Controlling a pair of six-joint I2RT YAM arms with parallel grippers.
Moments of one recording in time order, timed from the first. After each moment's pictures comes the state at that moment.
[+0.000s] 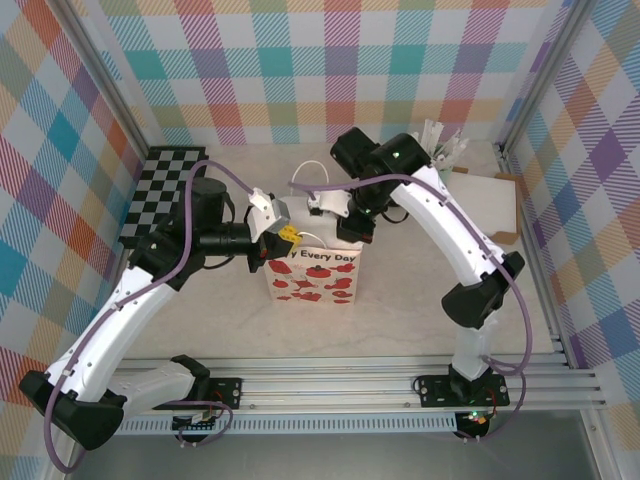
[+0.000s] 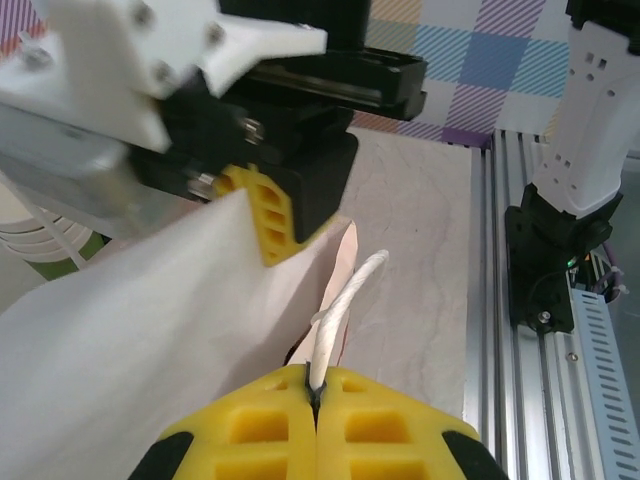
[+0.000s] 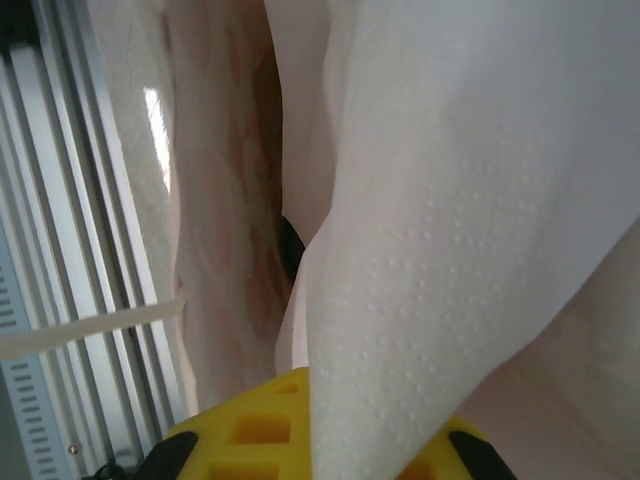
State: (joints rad) left arm -0.51 1.09 1.24 -0.68 0.70 0.37; right arm 0.73 1.91 2.31 -1.69 -0.22 -0.63
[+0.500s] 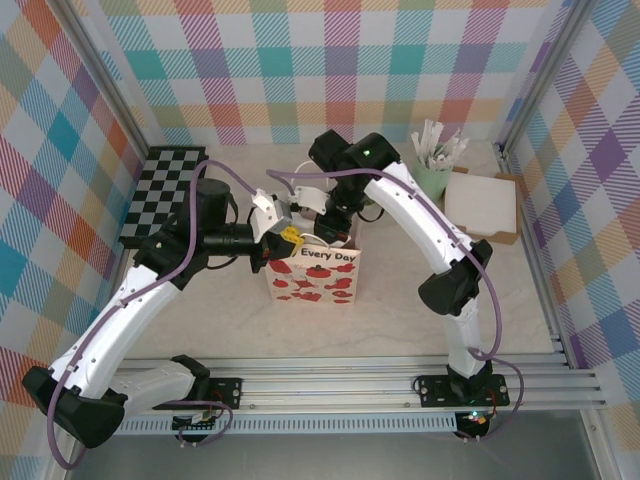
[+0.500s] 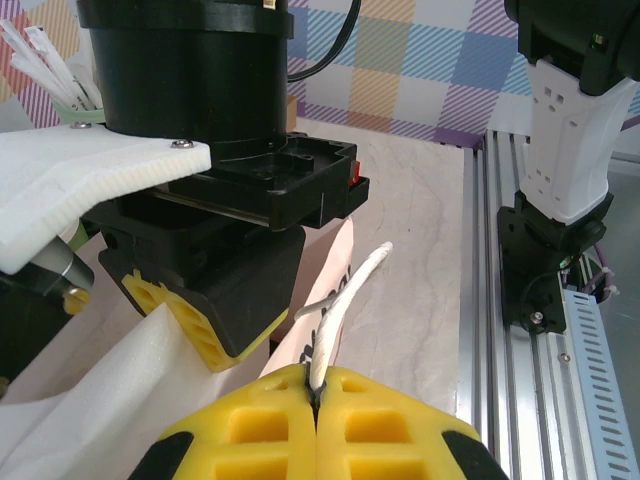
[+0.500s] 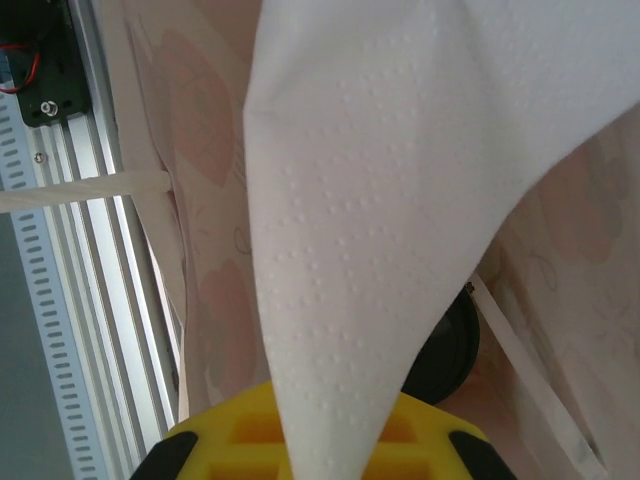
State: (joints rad) left arm -0.51 1.09 1.21 -0.65 0.72 0.36; right arm 0.75 2.07 2.42 -1.69 -0.34 -0.55
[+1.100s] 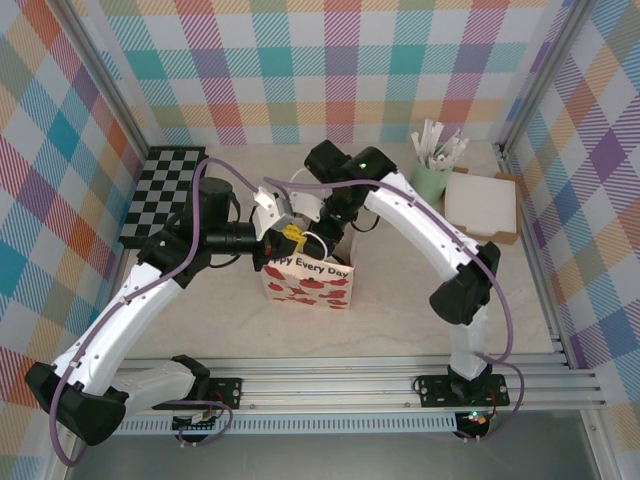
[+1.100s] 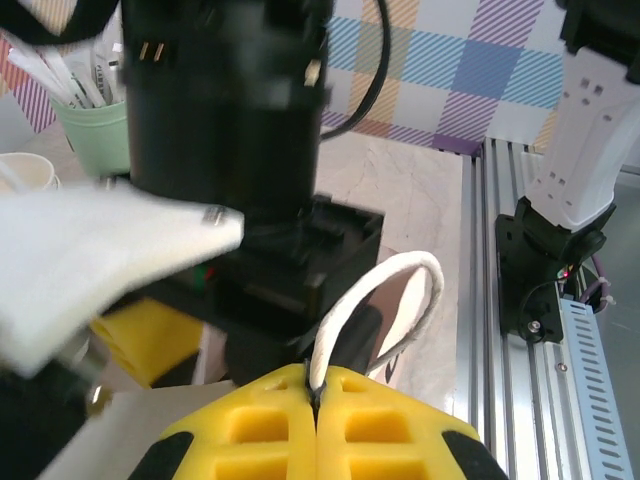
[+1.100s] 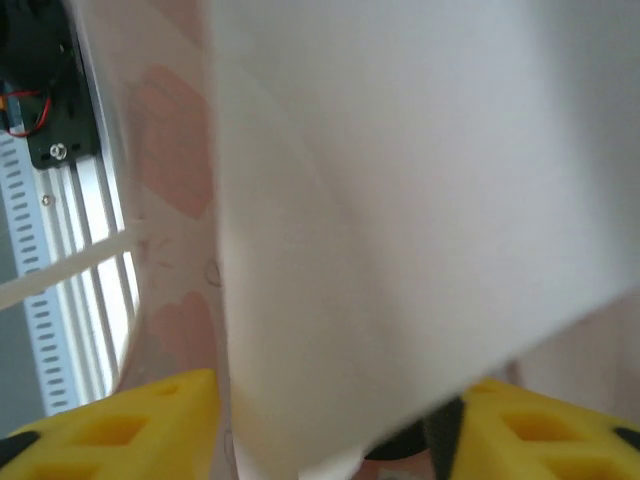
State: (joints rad) left arm -0.51 1.11 1.21 -0.62 0.73 0.33; right arm 0.79 1.94 2.17 -1.46 -0.36 -0.49
